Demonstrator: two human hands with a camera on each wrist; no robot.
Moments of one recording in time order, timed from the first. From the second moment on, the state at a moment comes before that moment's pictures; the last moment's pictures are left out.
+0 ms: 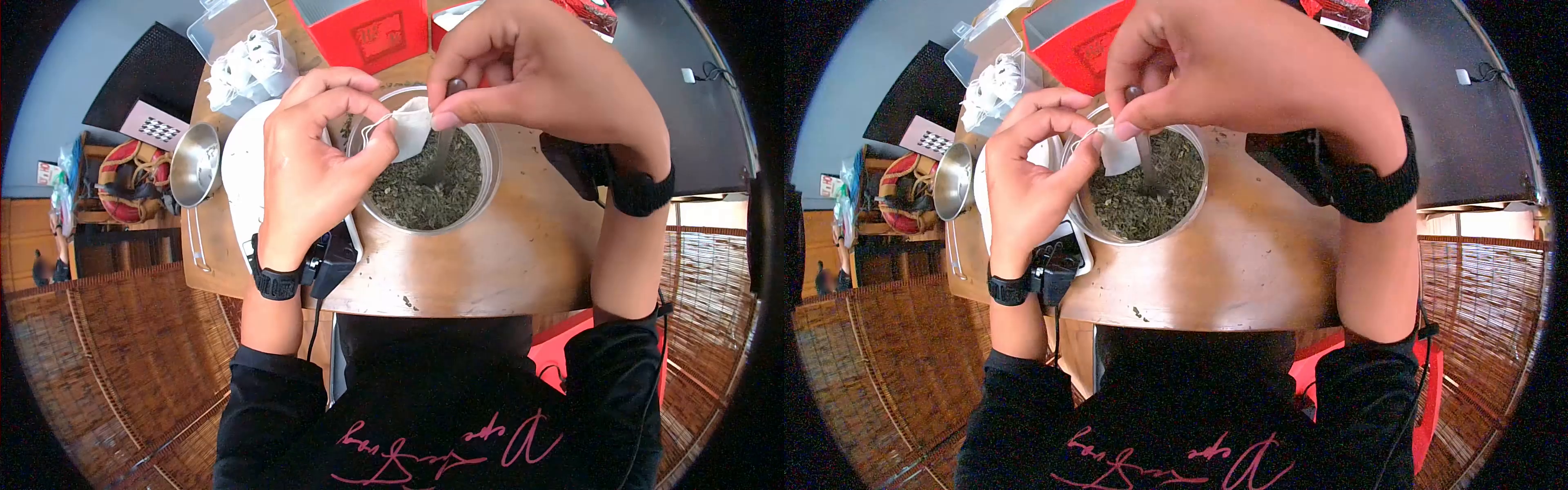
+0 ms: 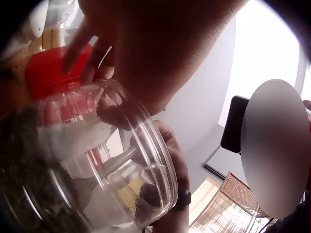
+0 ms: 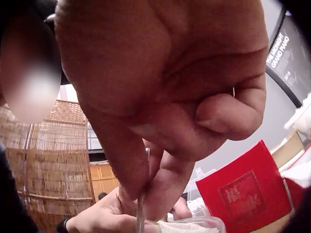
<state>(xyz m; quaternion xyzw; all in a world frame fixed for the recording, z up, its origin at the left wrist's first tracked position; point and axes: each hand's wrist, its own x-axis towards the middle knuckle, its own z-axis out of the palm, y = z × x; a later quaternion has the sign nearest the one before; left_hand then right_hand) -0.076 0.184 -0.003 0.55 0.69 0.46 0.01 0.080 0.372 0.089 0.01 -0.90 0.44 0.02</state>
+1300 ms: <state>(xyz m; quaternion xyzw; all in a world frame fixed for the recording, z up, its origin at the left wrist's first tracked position) -0.076 0.181 0.003 0.56 0.68 0.45 0.10 0.098 0.408 0.090 -0.03 -0.88 0.38 0.29</state>
